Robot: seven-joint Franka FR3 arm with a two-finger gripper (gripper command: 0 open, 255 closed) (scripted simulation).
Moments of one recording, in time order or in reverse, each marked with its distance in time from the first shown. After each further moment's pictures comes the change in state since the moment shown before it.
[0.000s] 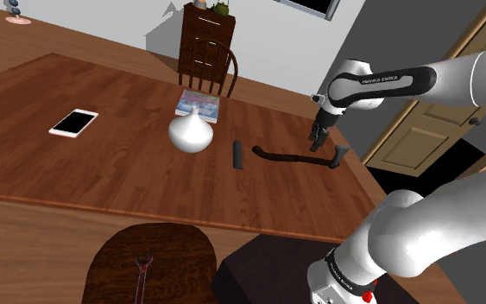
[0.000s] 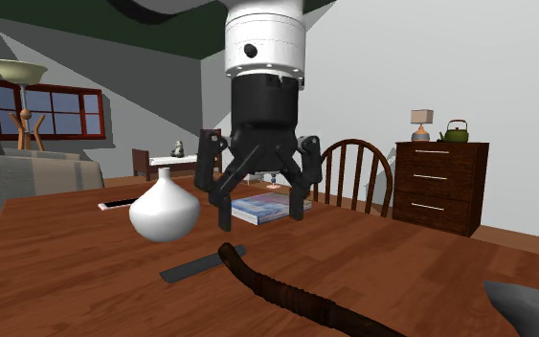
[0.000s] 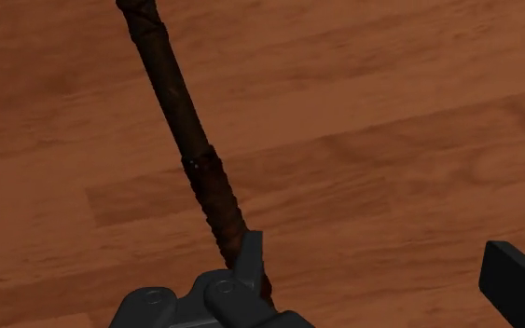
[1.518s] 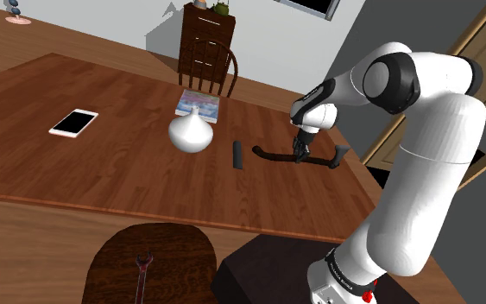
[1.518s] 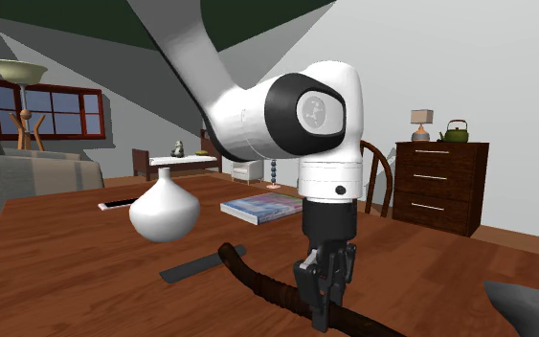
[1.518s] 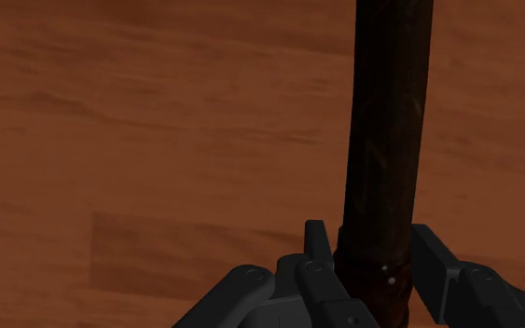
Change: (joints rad) arm -0.027 0.701 -0.056 0.236 0.481 0.271 -0.761
